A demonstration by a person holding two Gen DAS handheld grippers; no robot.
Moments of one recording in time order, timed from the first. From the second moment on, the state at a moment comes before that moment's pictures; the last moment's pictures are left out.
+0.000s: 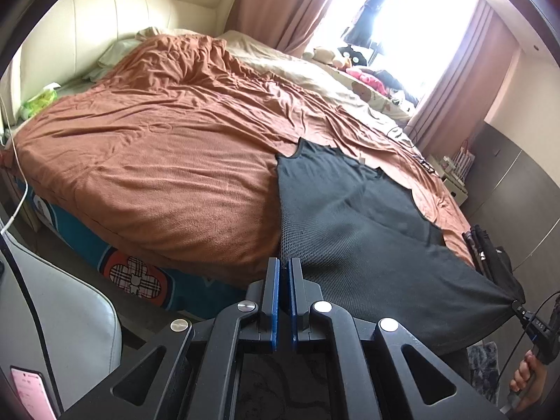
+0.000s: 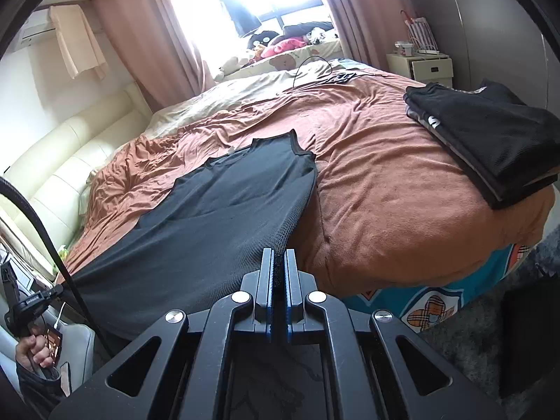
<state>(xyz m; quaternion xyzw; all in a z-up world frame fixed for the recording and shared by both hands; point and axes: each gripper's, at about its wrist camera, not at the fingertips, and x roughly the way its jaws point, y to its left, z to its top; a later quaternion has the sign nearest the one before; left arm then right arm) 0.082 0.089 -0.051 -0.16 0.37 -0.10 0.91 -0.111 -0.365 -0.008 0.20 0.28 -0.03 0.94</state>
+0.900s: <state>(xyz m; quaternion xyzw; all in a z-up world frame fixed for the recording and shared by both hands) 0.169 0.068 -0.020 -0.12 0.36 -0.09 0.92 -0.048 -0.386 0.005 0.20 0.27 -0.03 0.94</state>
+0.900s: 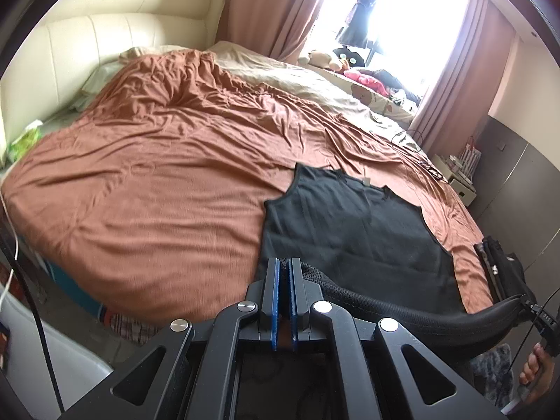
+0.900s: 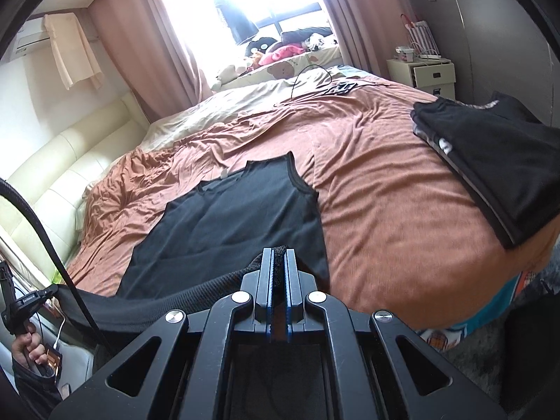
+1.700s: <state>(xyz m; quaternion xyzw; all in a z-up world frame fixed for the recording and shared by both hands) 0.340 0.028 -0.032 -0.09 0.40 -0.07 0.91 0.133 -0.414 0.004 0.19 0.31 -0.04 0.93</state>
